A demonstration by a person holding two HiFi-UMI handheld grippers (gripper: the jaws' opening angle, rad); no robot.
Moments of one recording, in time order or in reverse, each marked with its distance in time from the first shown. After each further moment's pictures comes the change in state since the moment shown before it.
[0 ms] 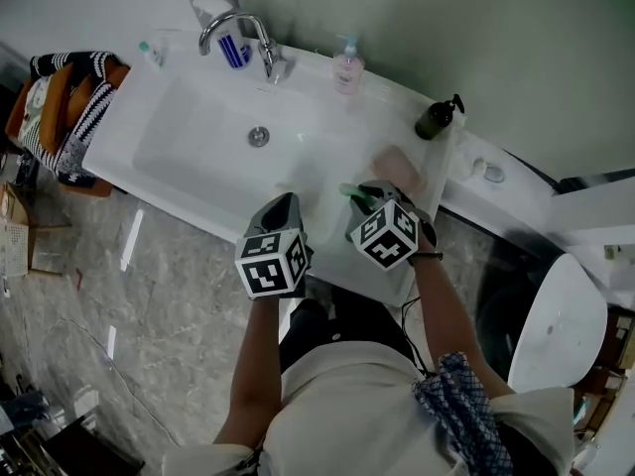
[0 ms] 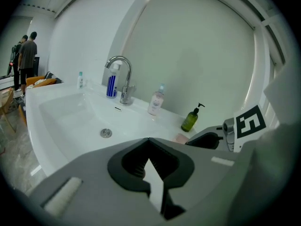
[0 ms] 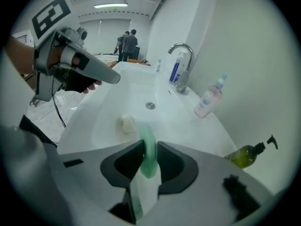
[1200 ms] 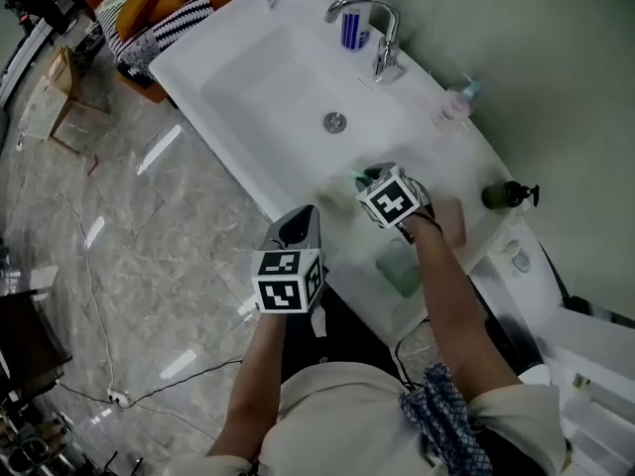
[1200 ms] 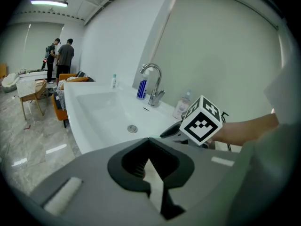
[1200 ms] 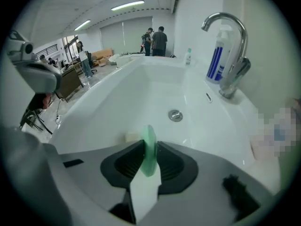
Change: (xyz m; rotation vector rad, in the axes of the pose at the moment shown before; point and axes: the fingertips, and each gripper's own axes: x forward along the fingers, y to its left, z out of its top) left arm -0.042 0.052 -0.024 -0.187 -0.078 0.270; right arm 0.131 0.025 0.080 -0.157 0.015 0.366
